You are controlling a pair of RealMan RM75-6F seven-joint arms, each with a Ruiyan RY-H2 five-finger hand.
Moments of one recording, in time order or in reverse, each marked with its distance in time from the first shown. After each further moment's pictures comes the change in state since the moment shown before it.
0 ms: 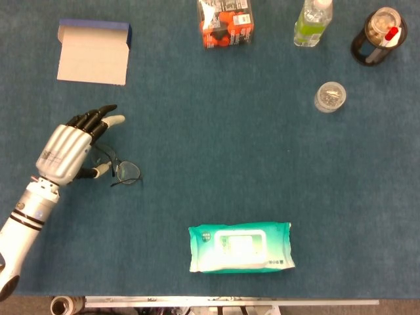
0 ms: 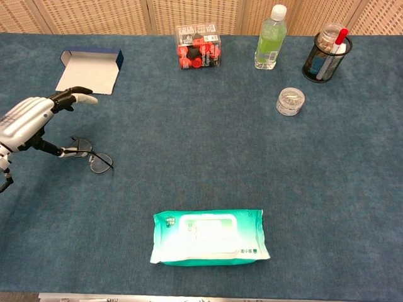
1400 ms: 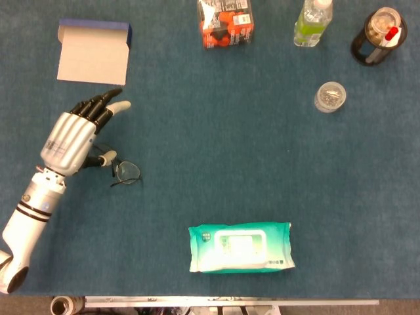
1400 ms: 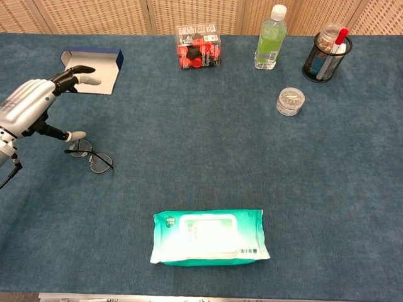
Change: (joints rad) left arm -0.032 -0.015 -0.042 -0.022 -0.005 0.044 0.021; right arm 0.001 -0.001 0.001 0.001 0.002 -0.004 -0.003
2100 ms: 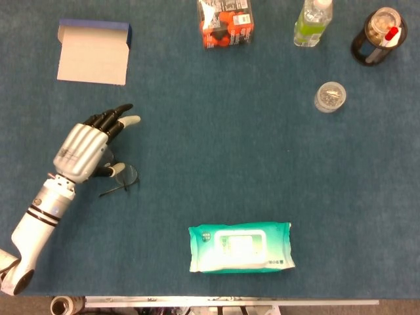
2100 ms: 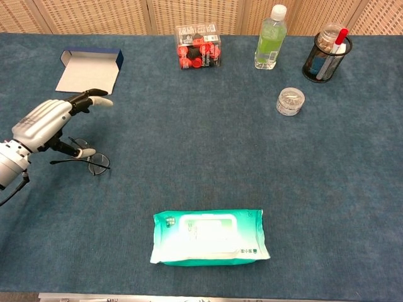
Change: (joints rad) left arm -0.003 -0.074 0.047 0.102 0.008 -0.055 -0.049; right arm -0.001 0.001 0.001 -0.001 0.000 0.003 0.000
